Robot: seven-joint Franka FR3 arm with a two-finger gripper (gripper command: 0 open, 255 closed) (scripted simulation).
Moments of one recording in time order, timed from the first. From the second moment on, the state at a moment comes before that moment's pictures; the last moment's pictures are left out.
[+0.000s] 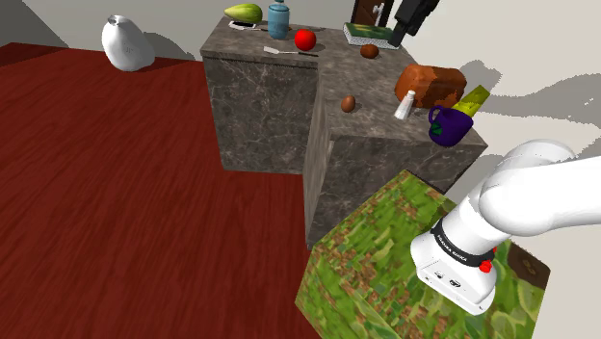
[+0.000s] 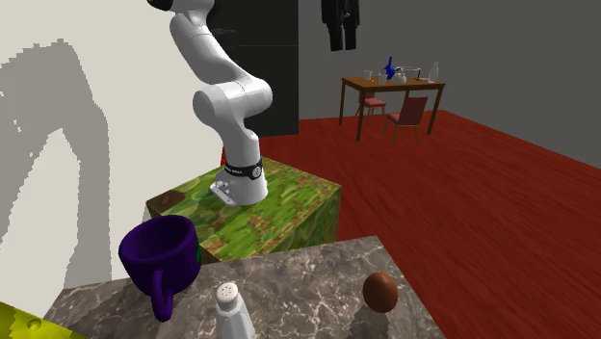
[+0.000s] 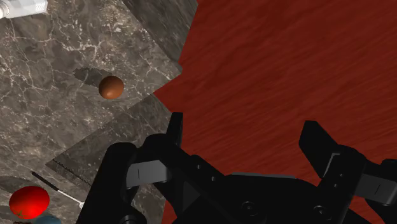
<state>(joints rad) -0.02 -0.81 0.06 -2.29 0.04 1.64 -0.16</state>
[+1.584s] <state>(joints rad) -0.13 -0.50 -0.37 -2.41 -0.20 2.02 -0.68</state>
